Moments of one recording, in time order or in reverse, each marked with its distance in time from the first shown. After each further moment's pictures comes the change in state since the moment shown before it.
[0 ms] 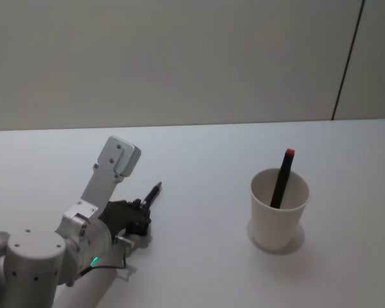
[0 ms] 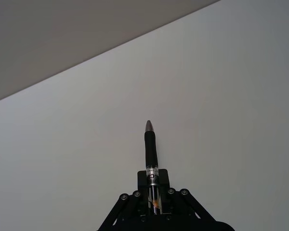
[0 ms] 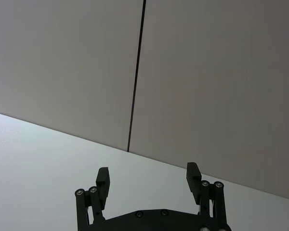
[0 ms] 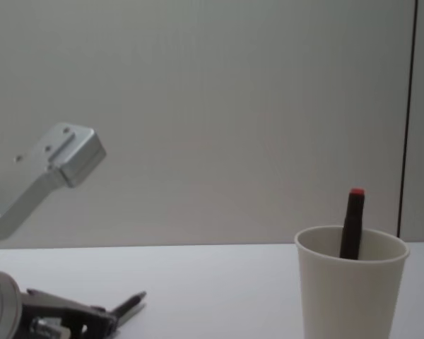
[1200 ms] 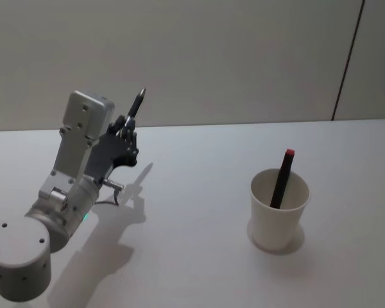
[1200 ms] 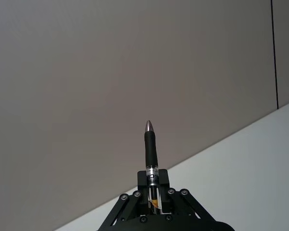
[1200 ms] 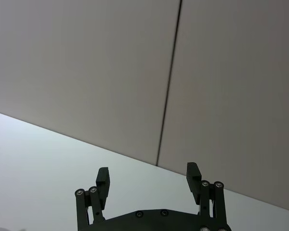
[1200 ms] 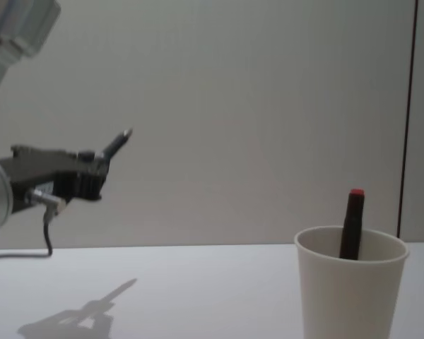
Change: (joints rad) left arm -0.005 -0.006 -0.041 -0.038 0.143 -0.431 0.089; right arm 0.014 -0.005 -0.008 -0.037 0.059 0.009 0.058
